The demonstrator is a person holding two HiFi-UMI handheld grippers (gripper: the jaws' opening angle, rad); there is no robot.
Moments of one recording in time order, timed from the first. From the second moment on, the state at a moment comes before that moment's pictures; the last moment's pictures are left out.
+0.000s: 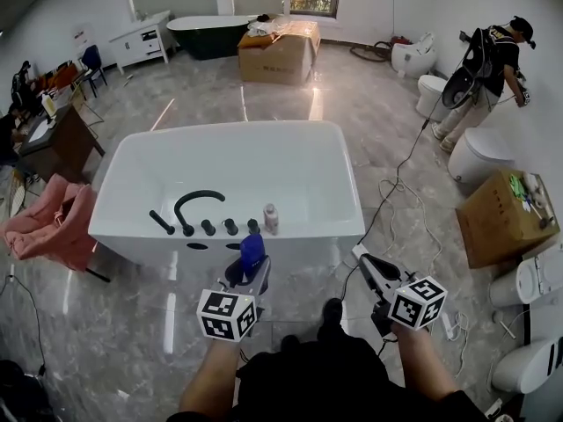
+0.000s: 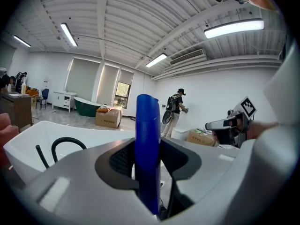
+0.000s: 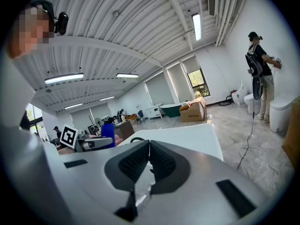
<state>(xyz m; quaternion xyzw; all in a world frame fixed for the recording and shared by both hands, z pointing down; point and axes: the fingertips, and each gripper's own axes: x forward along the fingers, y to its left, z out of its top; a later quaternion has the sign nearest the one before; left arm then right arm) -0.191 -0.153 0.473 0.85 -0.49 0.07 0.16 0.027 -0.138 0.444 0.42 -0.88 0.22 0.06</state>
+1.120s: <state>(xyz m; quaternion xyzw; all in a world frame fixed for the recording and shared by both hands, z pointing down) -0.048 -0.320 0.528 0.86 -0.47 0.10 0.20 0.127 -0.308 0.513 0.38 -0.88 0.28 0.09</state>
